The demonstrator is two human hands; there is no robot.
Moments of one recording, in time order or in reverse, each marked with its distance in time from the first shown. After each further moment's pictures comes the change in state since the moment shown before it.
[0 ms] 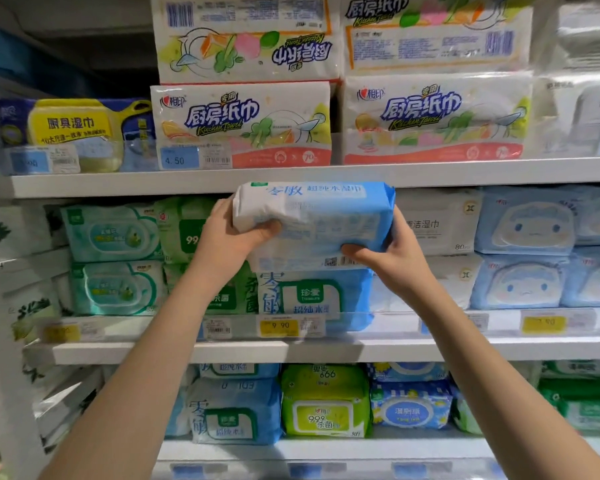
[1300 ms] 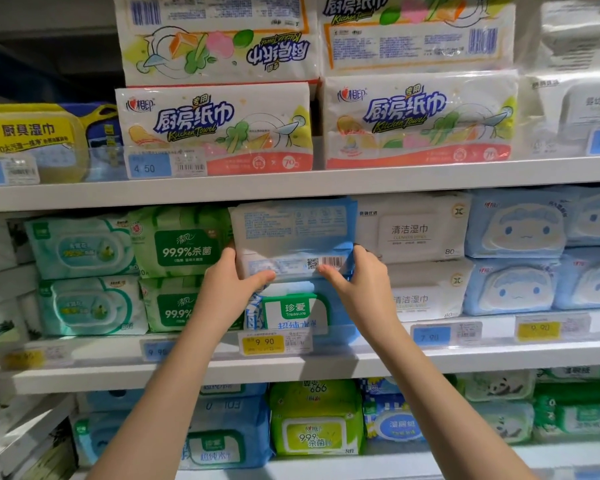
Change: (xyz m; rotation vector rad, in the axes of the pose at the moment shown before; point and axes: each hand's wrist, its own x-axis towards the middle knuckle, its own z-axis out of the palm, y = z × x) left_hand -0.005 -0.054 0.032 0.435 -0.010 -0.174; right_hand 0.001 0.055 0.023 -0.656 0.207 0.057
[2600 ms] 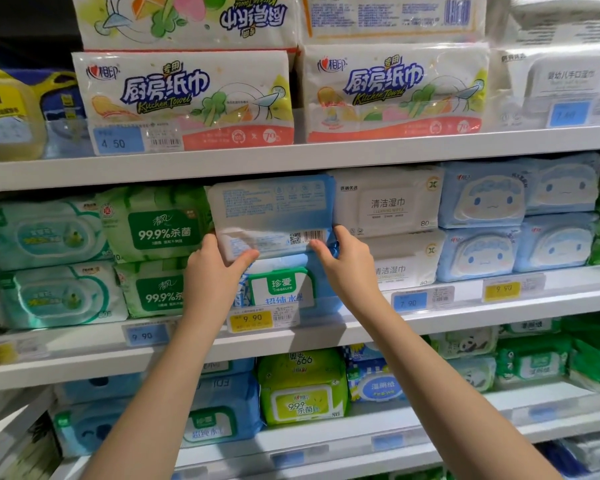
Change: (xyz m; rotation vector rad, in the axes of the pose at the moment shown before) left_hand -0.008 -0.014 0.013 0.069 0.144 0.043; right_hand -0.007 0.001 0.003 -0.076 -0.004 0.087
